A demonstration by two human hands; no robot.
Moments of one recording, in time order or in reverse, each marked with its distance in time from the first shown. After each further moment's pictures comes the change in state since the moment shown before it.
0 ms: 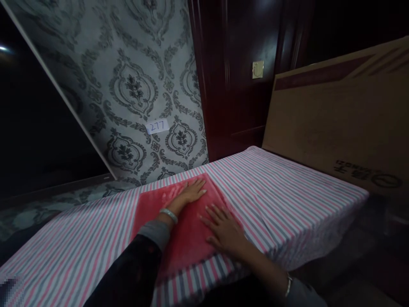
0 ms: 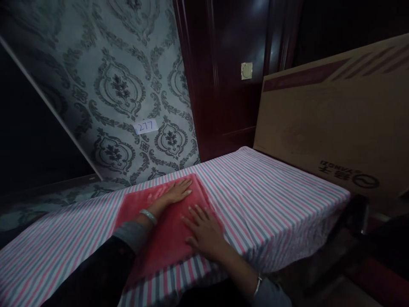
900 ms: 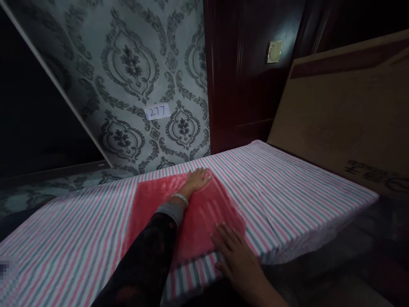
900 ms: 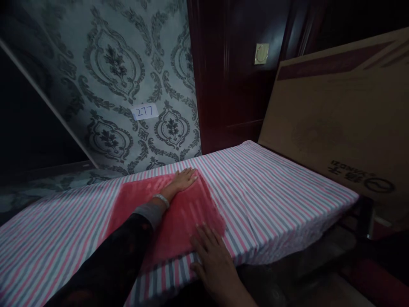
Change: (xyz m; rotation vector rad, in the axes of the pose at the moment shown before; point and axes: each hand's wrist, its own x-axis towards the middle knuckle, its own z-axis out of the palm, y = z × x) left_hand 0.054 -0.006 0.023 -0.022 0.139 -0.067; right_hand -0.075 -0.014 0.034 0.040 -0.033 0.066
